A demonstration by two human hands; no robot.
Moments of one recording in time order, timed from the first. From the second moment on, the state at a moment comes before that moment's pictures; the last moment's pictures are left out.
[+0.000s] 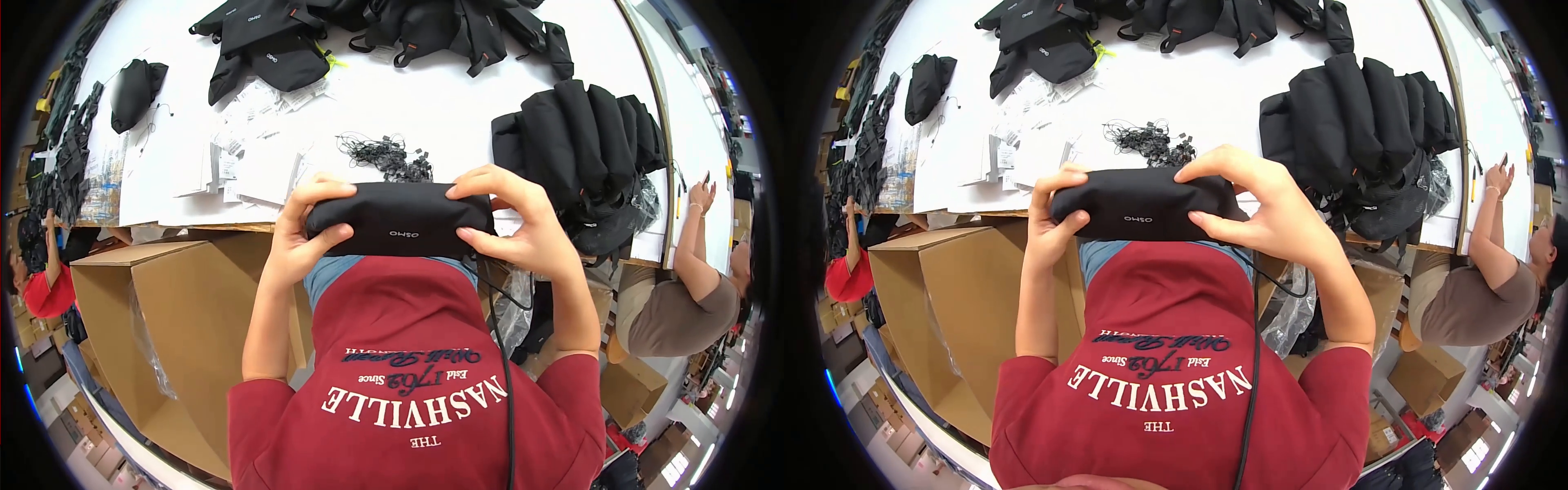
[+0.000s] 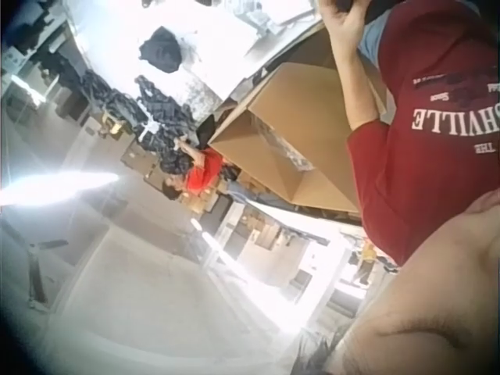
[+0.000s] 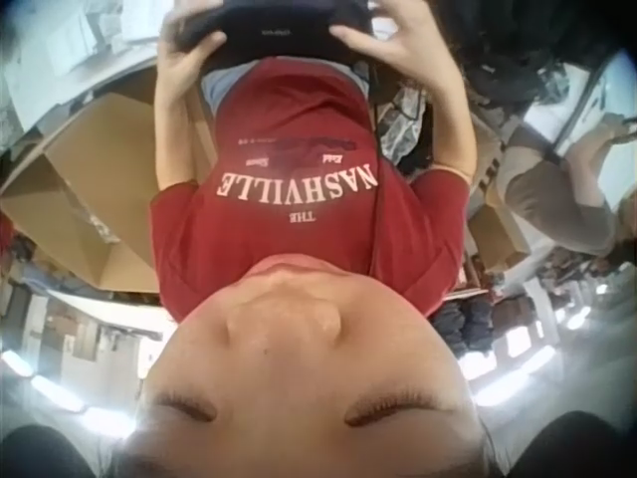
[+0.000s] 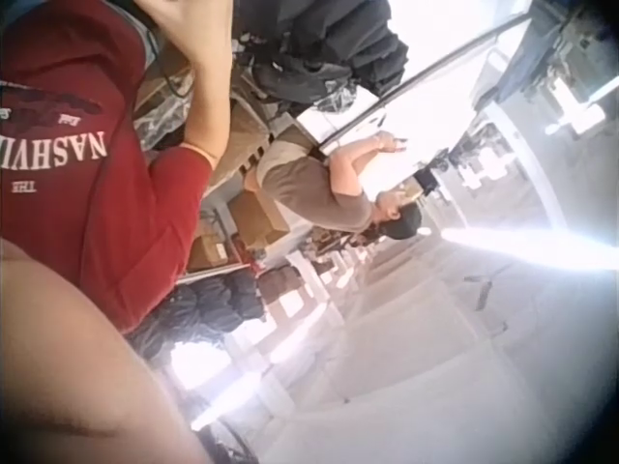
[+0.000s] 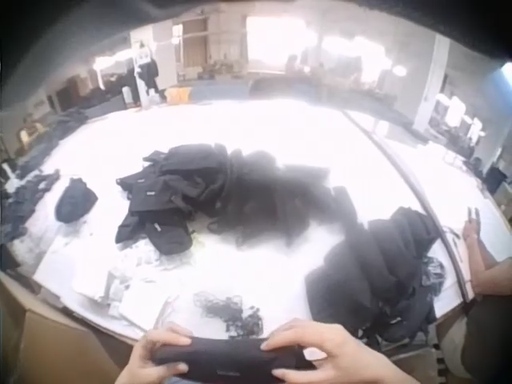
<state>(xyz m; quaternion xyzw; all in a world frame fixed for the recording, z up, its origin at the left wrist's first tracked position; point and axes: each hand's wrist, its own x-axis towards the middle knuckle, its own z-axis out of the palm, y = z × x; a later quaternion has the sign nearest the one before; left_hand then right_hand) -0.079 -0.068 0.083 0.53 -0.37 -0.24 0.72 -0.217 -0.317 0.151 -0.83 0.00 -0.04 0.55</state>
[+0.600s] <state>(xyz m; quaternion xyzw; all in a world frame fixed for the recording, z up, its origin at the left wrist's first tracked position) -0.084 -0.049 0.087 0.56 -0.38 -0.55 0.49 -0.251 -0.329 0.145 -0.83 -0.03 0.16 0.54</state>
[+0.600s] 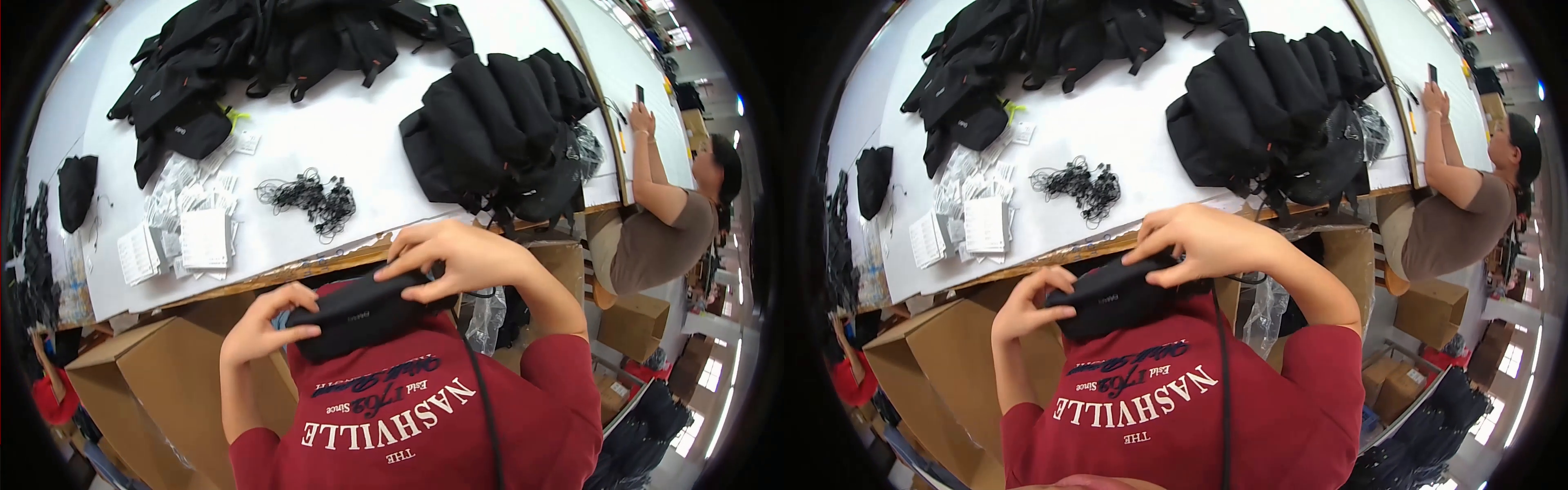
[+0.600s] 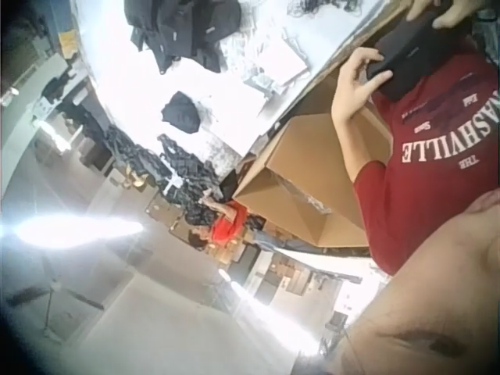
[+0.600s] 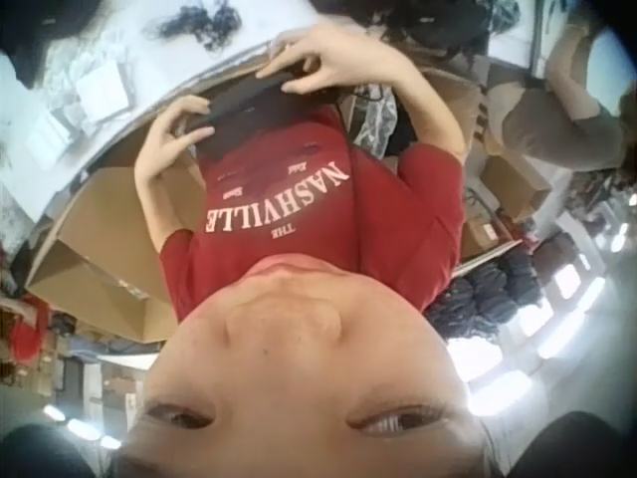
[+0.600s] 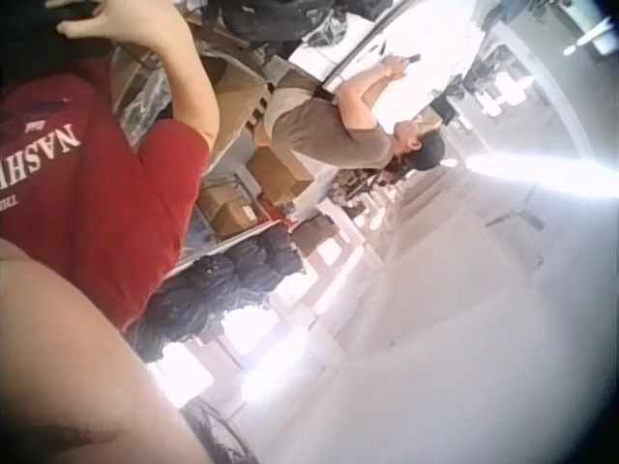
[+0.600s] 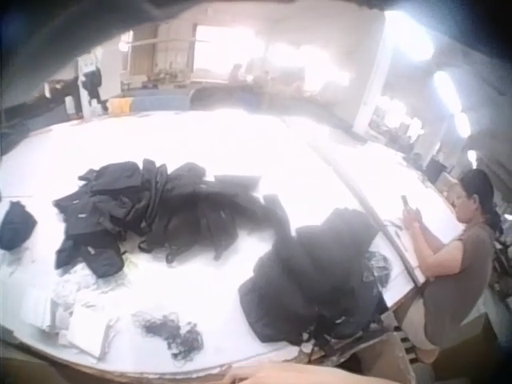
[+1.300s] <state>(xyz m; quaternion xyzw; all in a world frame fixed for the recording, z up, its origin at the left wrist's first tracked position) -0.109 -0.057 0.098 0.50 -0.25 -0.66 0.49 -0.277 -0.318 0.176 -0.87 0.02 0.19 0.46</state>
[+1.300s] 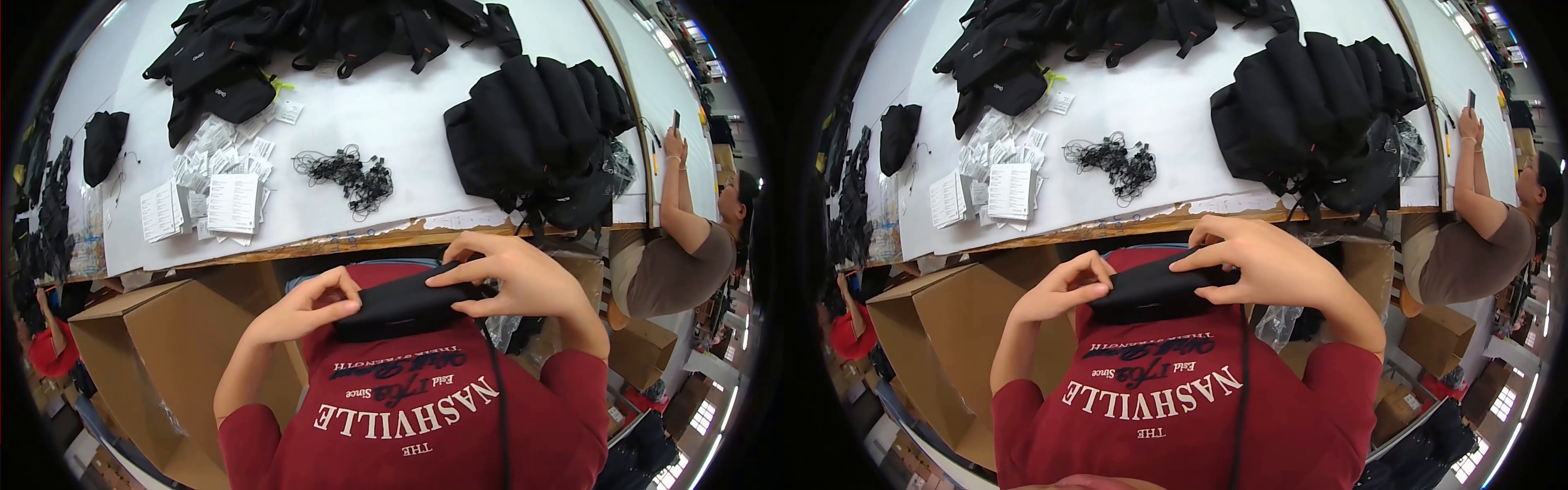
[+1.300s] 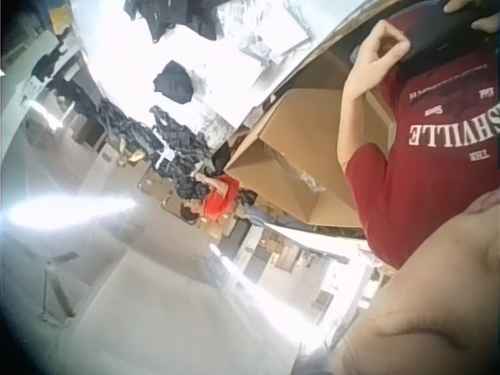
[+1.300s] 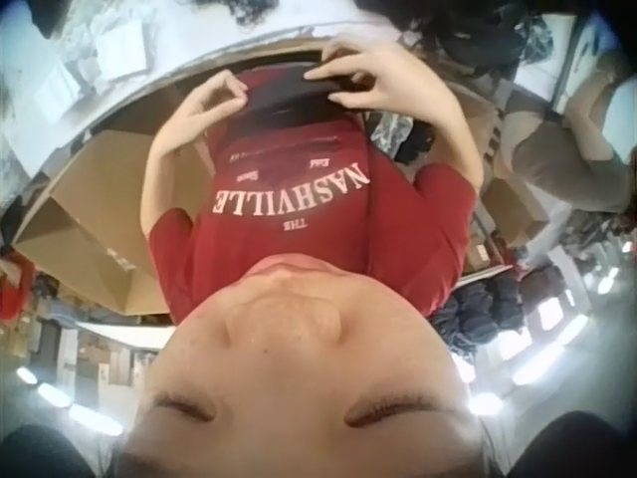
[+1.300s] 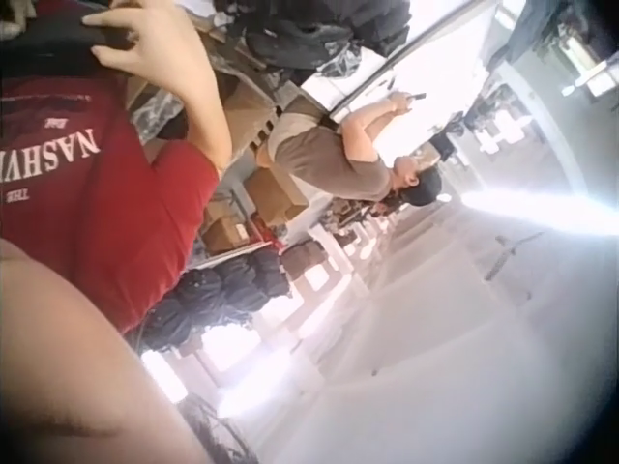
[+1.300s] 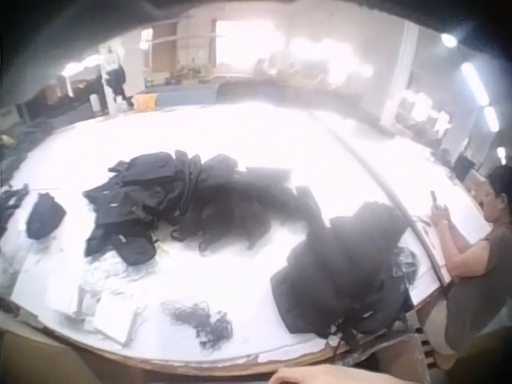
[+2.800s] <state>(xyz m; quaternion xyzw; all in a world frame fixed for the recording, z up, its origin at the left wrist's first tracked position) -0.016 -0.025 0.000 0.94 -0.28 -0.01 0.19 -0.312 -0.497 0.141 -0.84 0.40 -0.36 0.01</state>
